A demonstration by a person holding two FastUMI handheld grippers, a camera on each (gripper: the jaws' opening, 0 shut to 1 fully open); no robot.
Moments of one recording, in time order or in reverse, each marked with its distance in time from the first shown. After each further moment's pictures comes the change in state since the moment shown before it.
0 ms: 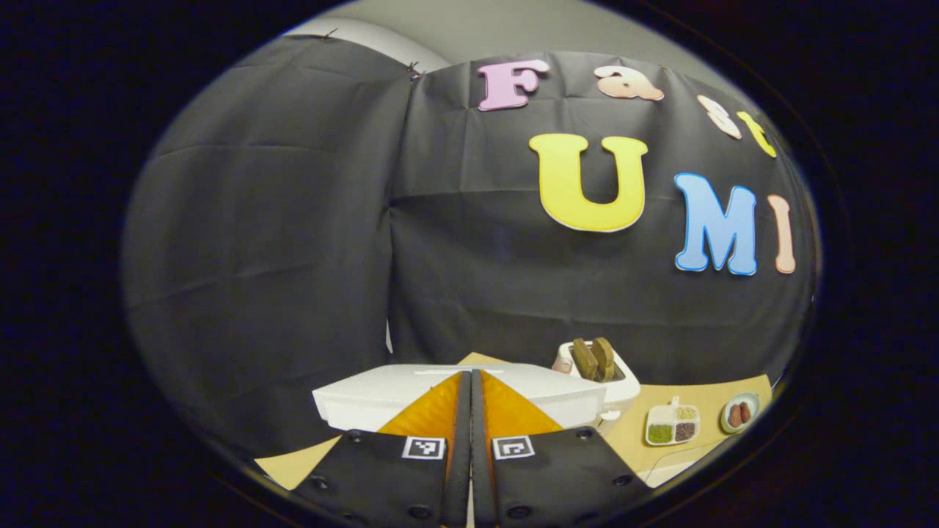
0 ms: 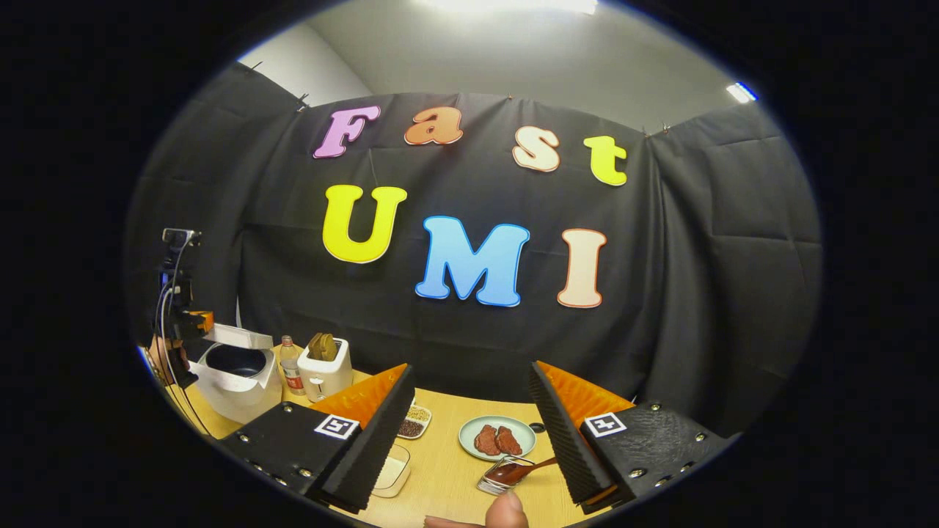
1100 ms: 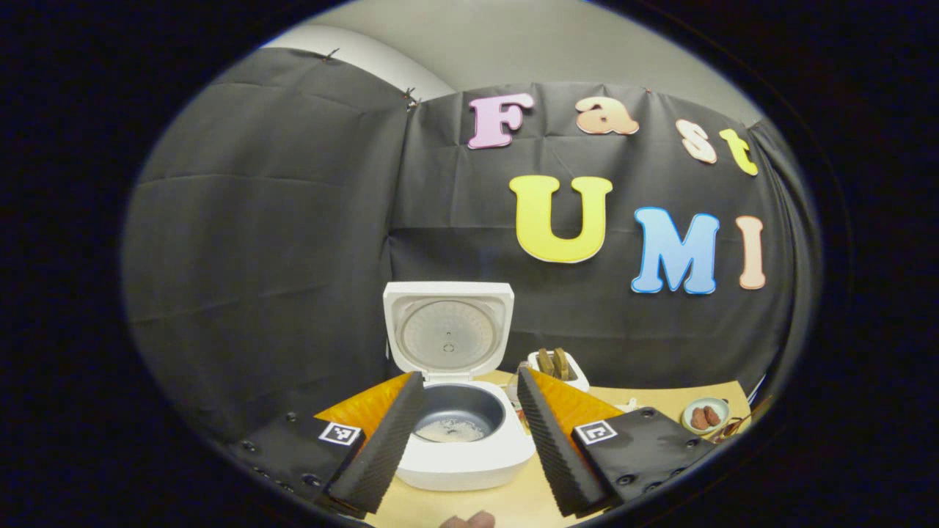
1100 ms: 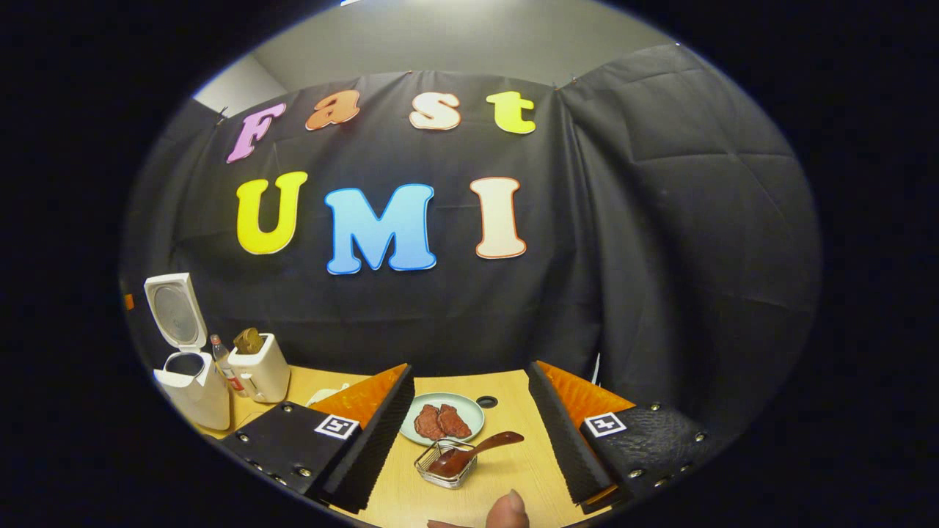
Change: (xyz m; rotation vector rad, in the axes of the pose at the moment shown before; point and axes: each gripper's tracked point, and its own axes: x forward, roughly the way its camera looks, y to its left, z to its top) left arm -0.165 -0.013 0.050 -0.006 -0.068 -0.039; right arm 0.050 -0.146 -0.122 0.222 0.074 -0.209
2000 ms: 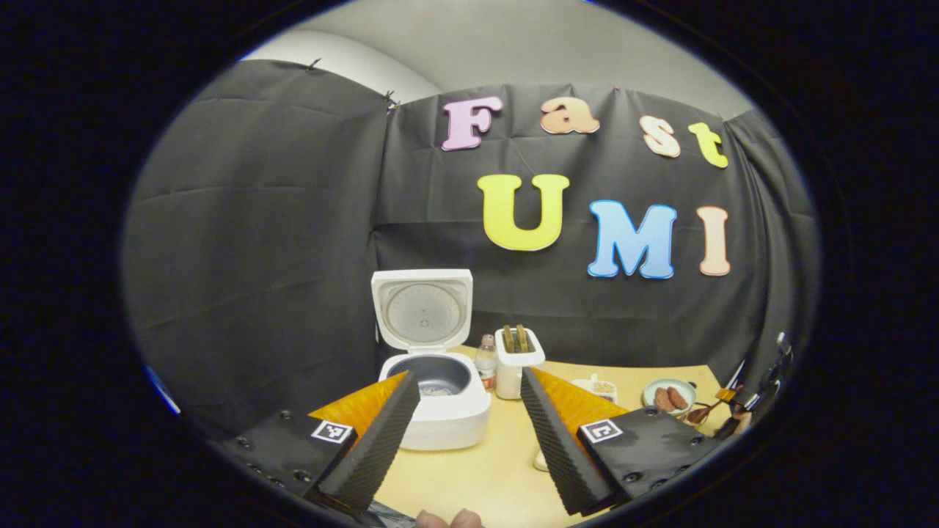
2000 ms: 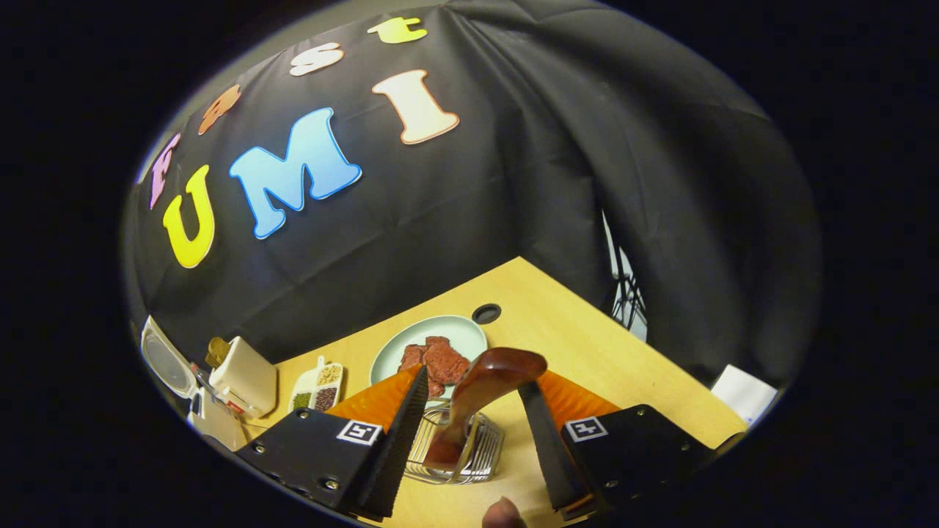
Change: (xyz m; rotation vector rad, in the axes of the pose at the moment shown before) left arm -0.123 -0.057 -0.008 0.025 0.077 -0.068; right arm 0.101 -0.009 -0.183 0.388 0.339 -0.017
